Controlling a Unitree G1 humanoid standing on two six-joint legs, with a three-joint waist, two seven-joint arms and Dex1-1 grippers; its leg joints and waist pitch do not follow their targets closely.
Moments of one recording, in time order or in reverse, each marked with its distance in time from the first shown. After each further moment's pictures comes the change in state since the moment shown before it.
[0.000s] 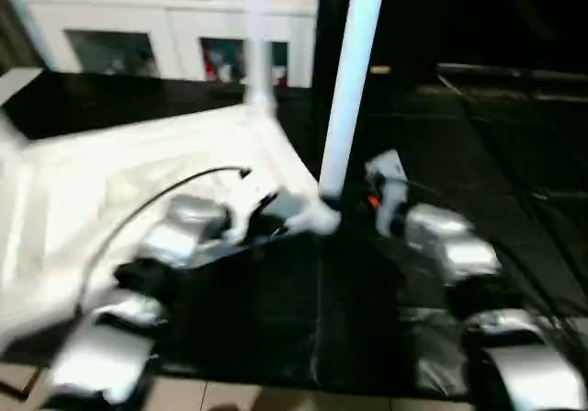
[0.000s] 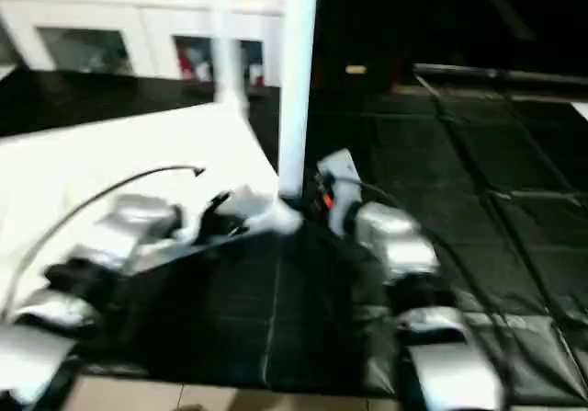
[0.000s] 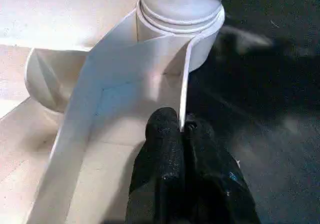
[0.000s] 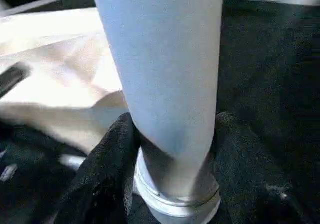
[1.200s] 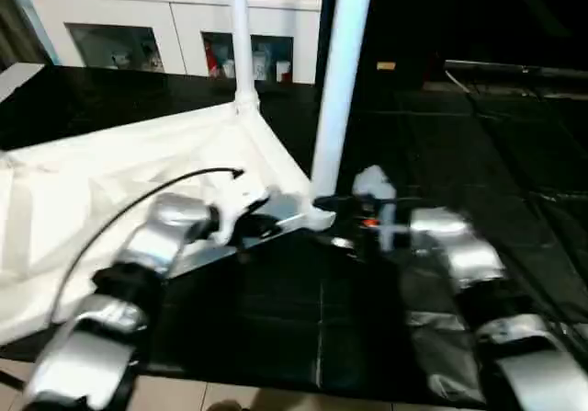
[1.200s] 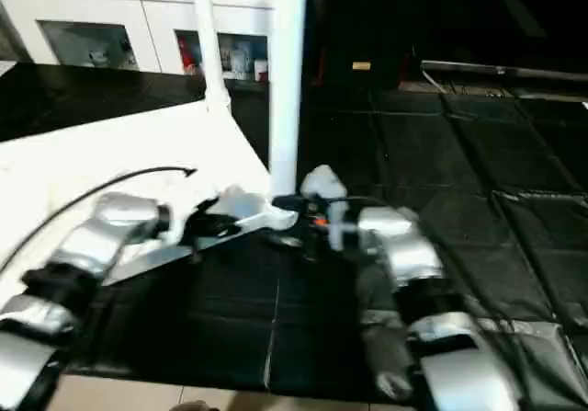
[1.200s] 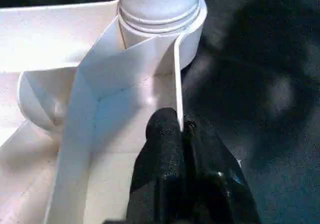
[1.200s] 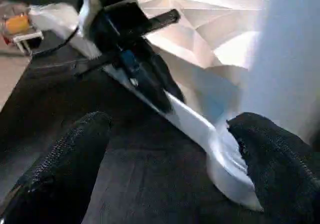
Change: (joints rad) left arm 0.093 0.227 -0.057 -0.099 -0.012 -0.203 -0.340; right arm 0.084 -0.233 0.157 -0.135 0.056 -0.091 0.677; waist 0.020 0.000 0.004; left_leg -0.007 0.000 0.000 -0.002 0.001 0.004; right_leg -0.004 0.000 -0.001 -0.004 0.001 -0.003
